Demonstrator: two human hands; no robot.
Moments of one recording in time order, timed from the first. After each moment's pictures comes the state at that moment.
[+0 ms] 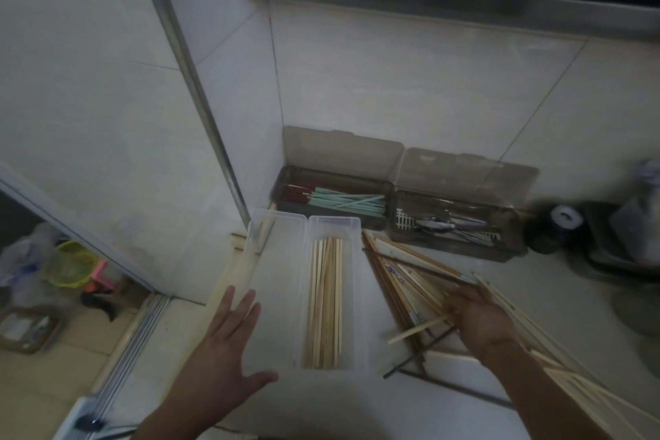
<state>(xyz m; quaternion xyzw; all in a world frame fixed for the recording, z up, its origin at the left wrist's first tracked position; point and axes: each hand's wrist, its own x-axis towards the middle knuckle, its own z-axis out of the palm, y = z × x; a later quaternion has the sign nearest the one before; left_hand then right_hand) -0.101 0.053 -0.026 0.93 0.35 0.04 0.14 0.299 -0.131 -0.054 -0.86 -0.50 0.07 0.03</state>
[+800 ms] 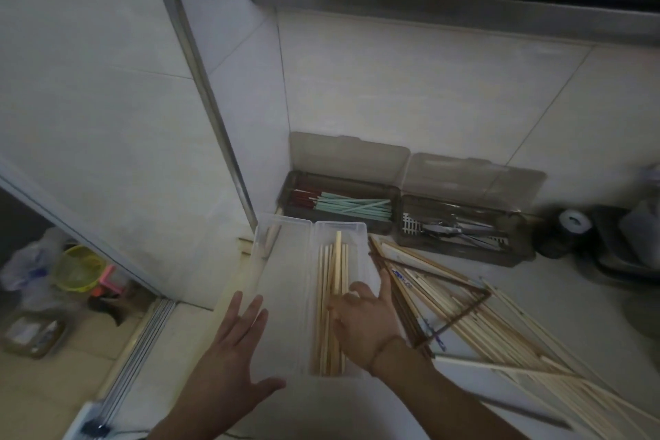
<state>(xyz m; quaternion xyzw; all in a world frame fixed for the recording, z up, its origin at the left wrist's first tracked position) -0.099 0.052 -0.021 0.93 0.34 0.04 0.11 0.137 -0.027 -0.015 -0.77 -0.63 0.06 0.01</state>
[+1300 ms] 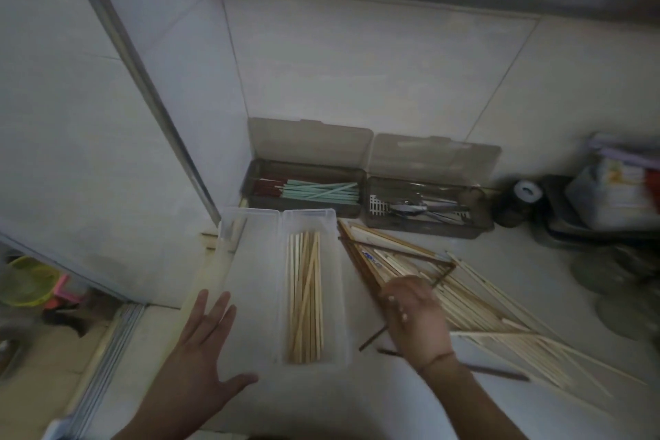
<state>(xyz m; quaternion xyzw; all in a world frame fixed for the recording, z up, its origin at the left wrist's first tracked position) -0.105 0.057 -0.034 0.94 0.32 0.05 0.13 0.204 -0.115 -0.023 -0.79 -0.53 -0.02 0.32</state>
